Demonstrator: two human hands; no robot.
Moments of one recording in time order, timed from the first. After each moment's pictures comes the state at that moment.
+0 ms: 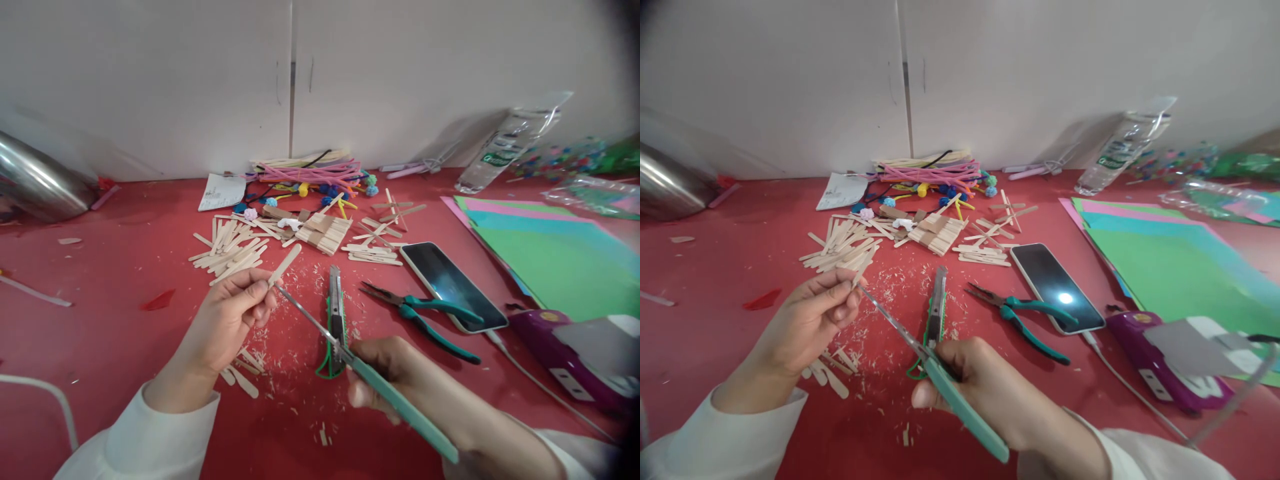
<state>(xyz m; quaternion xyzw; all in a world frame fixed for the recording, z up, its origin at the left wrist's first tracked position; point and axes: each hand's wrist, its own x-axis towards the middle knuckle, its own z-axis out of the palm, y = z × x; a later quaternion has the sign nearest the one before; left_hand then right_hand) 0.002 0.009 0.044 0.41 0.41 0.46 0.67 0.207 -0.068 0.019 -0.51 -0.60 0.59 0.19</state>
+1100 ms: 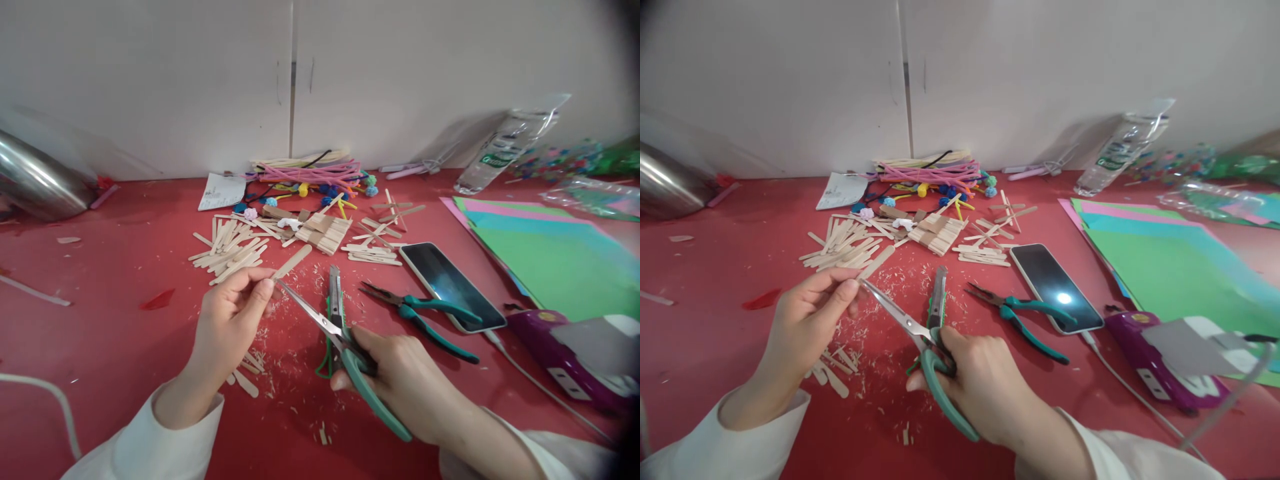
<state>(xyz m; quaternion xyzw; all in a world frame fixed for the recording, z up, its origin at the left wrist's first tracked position) 0.000 -0.001 0.042 0.63 0.51 0.45 0.38 0.203 -0.070 0.015 -0.62 -0.73 0.27 0.15</state>
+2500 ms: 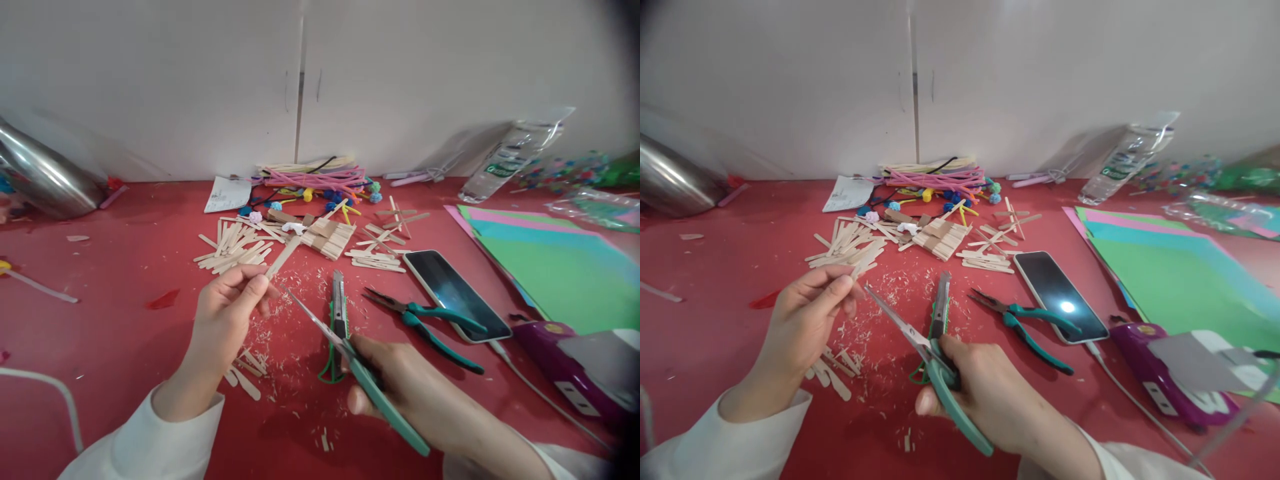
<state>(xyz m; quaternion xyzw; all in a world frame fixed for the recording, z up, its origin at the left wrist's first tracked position) 0.000 0.005 0.040 0.51 0.45 0.53 0.51 0.210 -0.067 0.023 -0.55 -0.72 0.41 0.13</state>
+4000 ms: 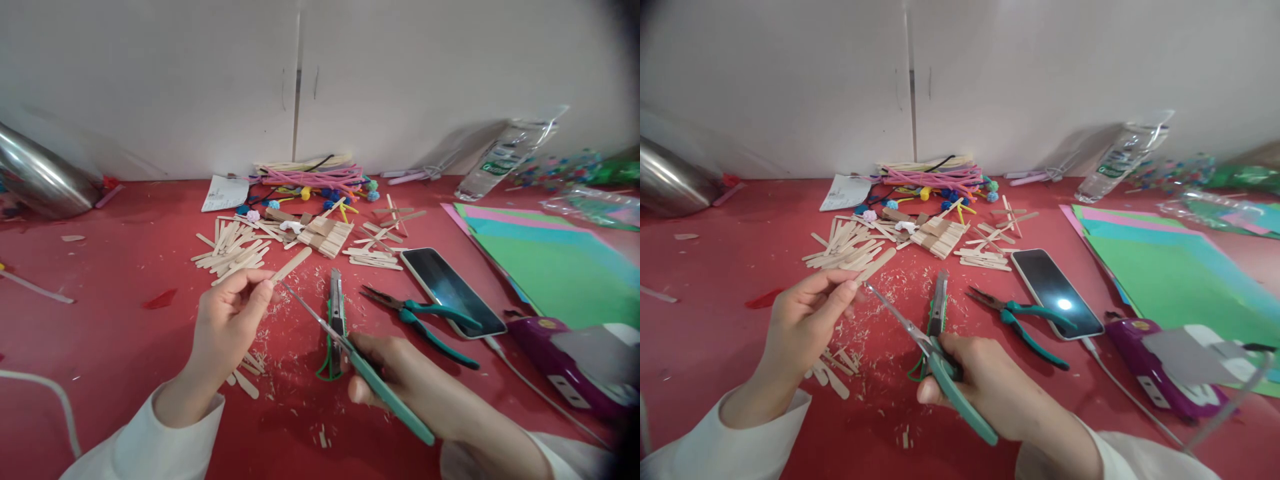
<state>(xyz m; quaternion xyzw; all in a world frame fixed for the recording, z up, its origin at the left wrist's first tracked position) 0.000 0.000 0.041 0.64 0.49 0.48 0.34 0.216 -0.063 0.016 -0.53 -0.67 0.49 0.15</state>
